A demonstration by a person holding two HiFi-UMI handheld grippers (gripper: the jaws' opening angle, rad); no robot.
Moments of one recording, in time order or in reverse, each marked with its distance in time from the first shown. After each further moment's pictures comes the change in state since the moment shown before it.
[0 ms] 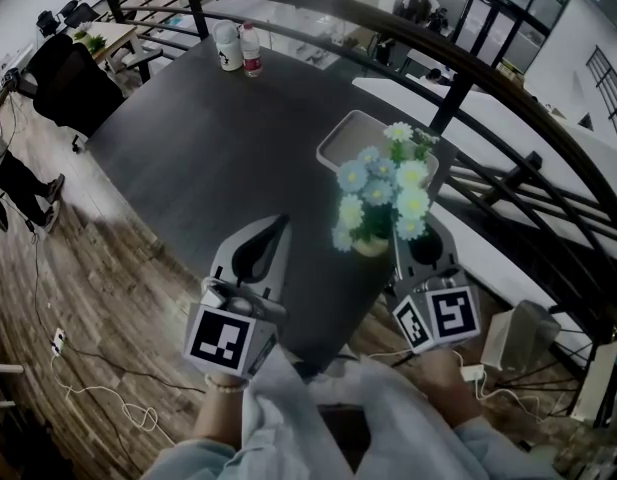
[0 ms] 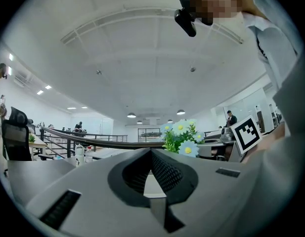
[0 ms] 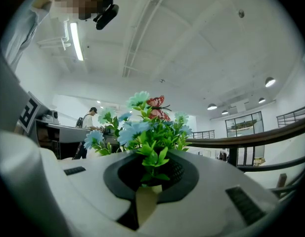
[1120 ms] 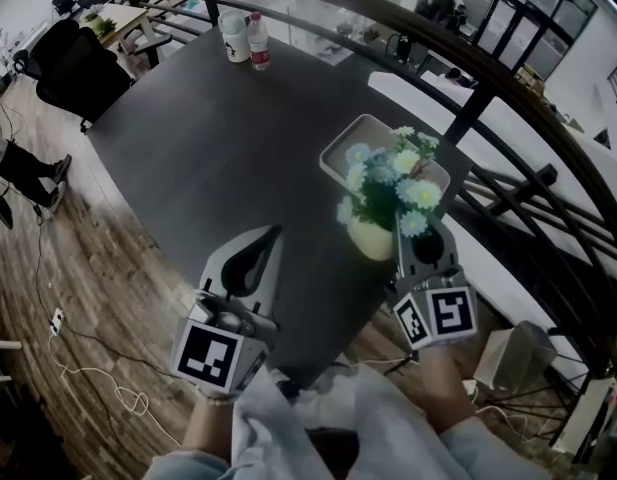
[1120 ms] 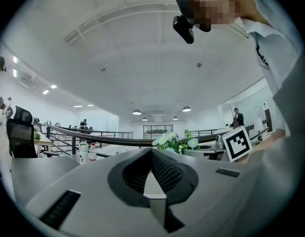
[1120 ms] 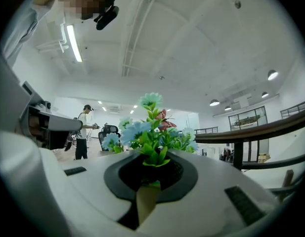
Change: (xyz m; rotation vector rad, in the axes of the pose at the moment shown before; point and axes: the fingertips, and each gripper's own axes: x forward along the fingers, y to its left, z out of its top) left arm 0.033 0.007 -0.009 0.002 0.029 0.070; right arm 0.044 -0.051 -0.033 0.024 0.013 0.038
